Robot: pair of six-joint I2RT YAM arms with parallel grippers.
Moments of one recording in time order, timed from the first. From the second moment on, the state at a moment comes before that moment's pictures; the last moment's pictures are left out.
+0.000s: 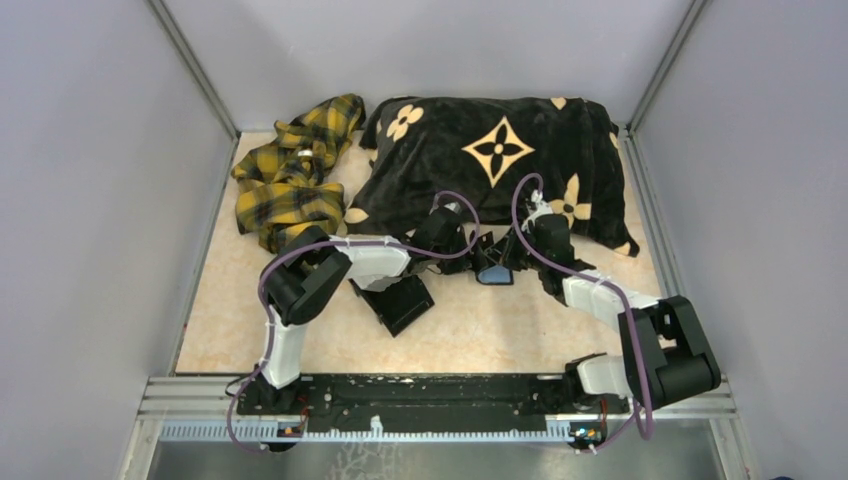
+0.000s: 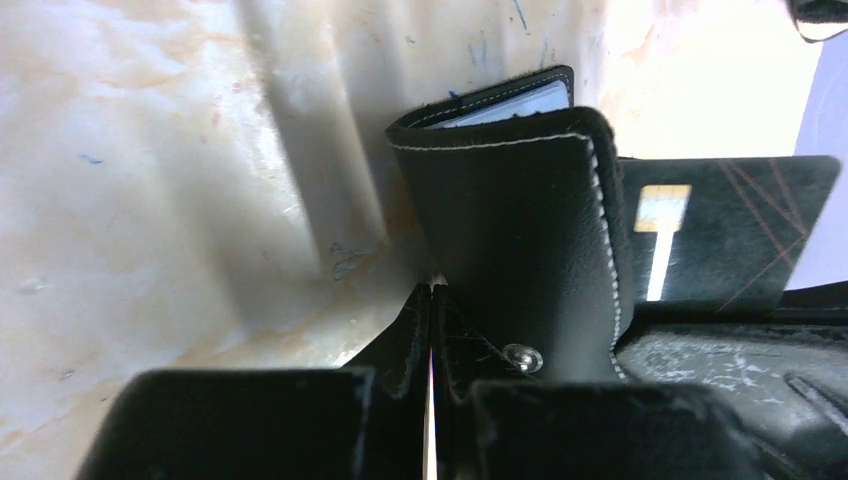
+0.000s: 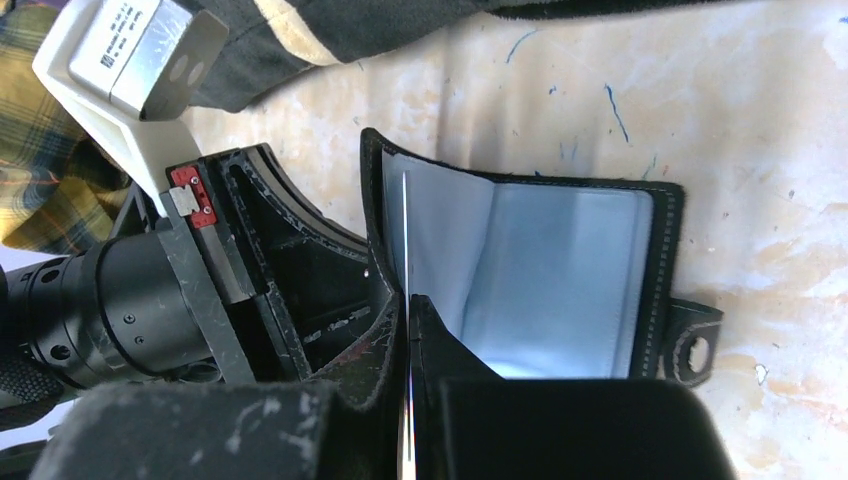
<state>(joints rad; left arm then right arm) -0.87 2.04 1.20 0.10 0.10 -0.90 0.30 1.30 0.50 0.24 -0.31 0.62</state>
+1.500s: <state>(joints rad) -0.95 2.02 1.30 -0.20 0.07 -0.81 0.35 1.38 0.49 0.23 -0.15 0.52</state>
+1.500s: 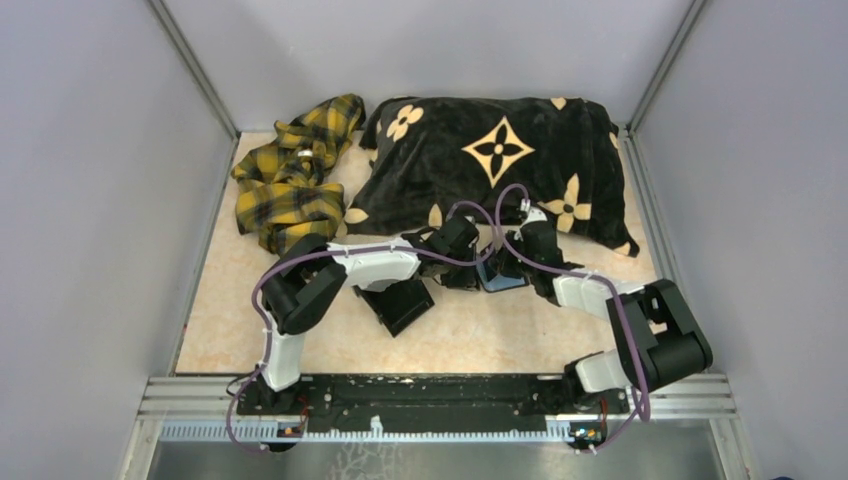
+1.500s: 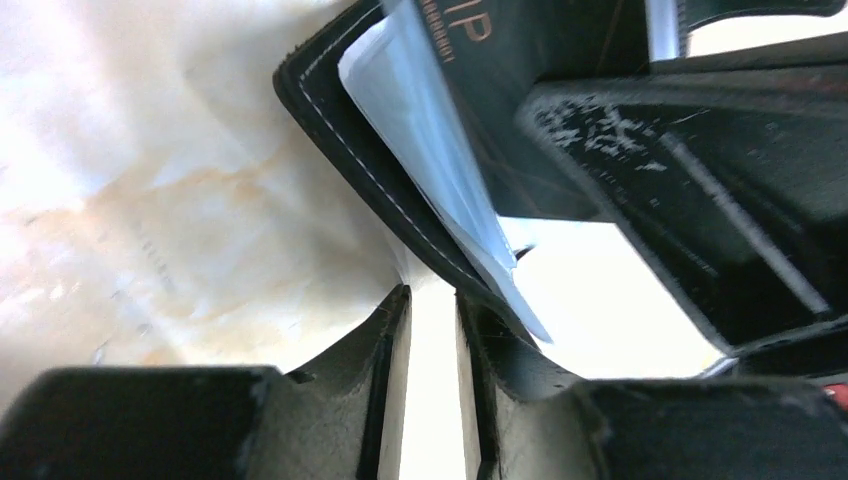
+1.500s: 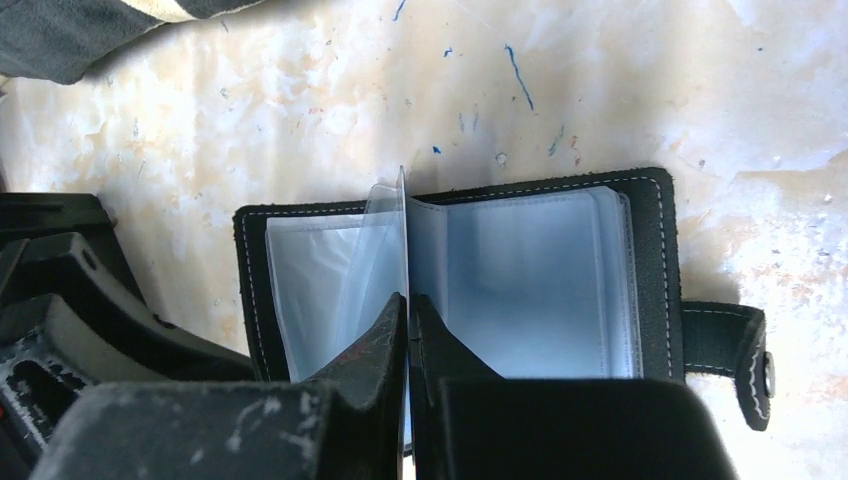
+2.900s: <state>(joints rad) -1.00 1.96 1.35 -0.35 -0.13 -0.82 0.47 1.28 0.46 0.10 -0.12 0.54</state>
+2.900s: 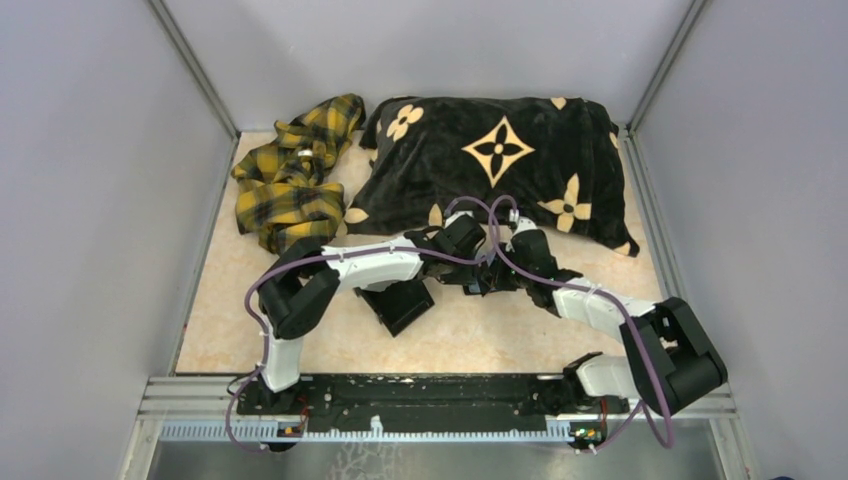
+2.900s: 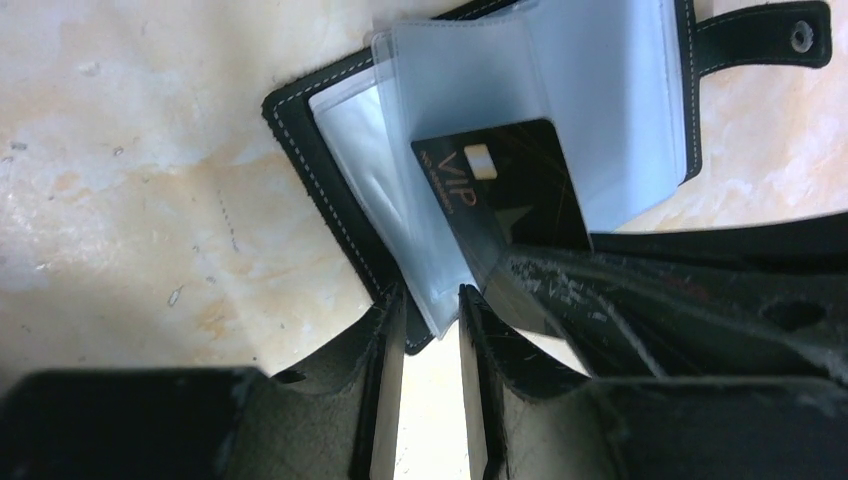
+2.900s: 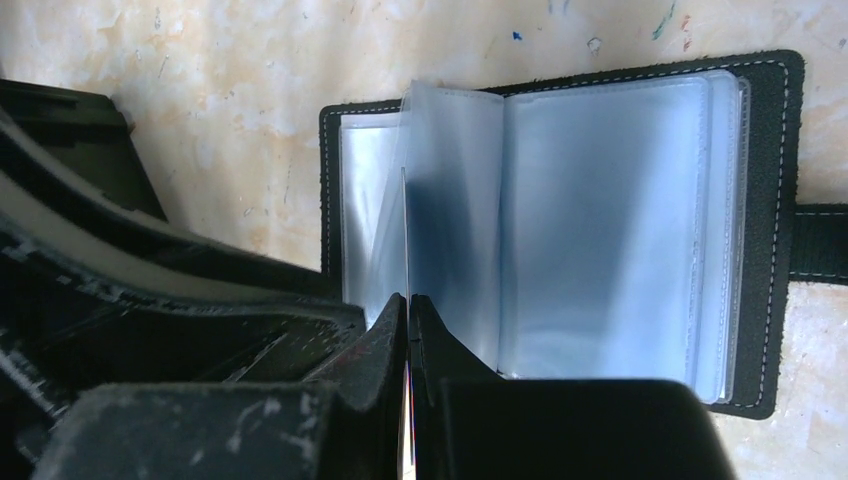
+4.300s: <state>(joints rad) -1.07 1.93 1.43 -0.22 -0.45 -0.73 0.47 1.20 0.43 0.04 -0.11 0.54</state>
